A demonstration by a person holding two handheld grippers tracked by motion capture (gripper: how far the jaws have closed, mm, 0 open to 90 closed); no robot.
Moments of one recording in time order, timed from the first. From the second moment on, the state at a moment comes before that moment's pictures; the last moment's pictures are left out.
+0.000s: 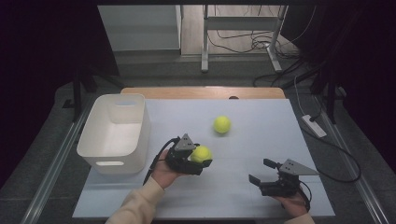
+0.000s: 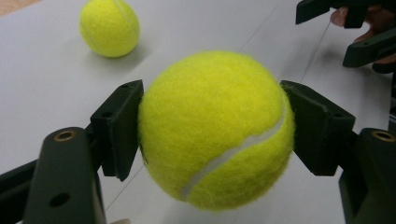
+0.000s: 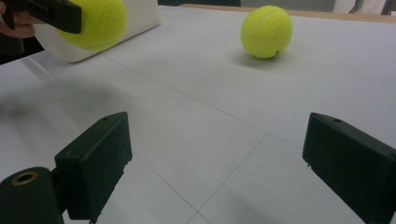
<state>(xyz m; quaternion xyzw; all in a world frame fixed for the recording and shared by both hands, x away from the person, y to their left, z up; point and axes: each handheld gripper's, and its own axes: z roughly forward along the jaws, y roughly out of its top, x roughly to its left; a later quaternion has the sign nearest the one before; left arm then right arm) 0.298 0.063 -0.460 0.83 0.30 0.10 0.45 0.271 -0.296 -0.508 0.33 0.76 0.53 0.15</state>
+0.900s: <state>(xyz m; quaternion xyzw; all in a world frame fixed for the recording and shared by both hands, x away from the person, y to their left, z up) 0.297 0.083 -0.432 0.80 0.31 0.11 0.50 0.271 -0.297 -0.508 0.33 0.76 0.53 0.15</state>
